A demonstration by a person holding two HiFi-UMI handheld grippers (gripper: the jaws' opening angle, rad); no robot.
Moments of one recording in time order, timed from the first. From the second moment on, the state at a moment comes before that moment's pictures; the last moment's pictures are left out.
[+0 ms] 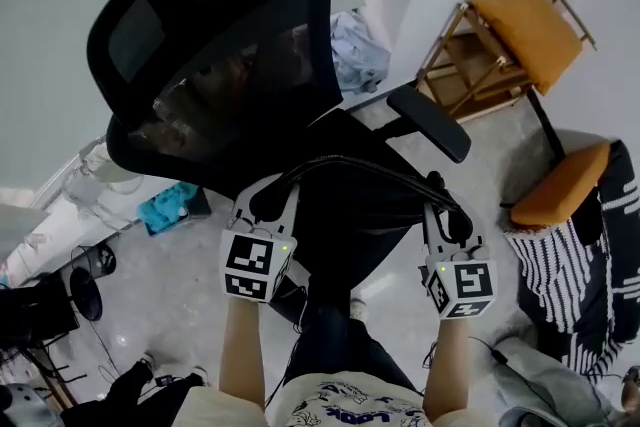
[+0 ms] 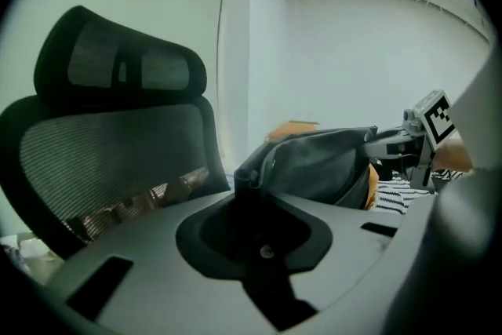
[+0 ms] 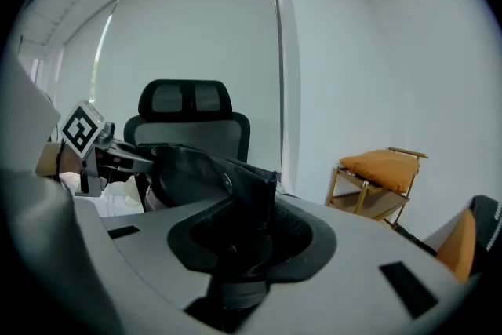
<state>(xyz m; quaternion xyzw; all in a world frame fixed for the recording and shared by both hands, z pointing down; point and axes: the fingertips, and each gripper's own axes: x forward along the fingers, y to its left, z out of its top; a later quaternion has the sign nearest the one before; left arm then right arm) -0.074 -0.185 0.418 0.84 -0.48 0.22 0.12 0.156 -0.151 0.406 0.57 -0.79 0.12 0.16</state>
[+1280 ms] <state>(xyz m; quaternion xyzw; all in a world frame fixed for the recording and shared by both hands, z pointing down) -0.078 0.040 0.180 0.82 -0.55 0.13 -0.02 0.153 0.047 0.180 0.57 -0.82 0.00 0.04</state>
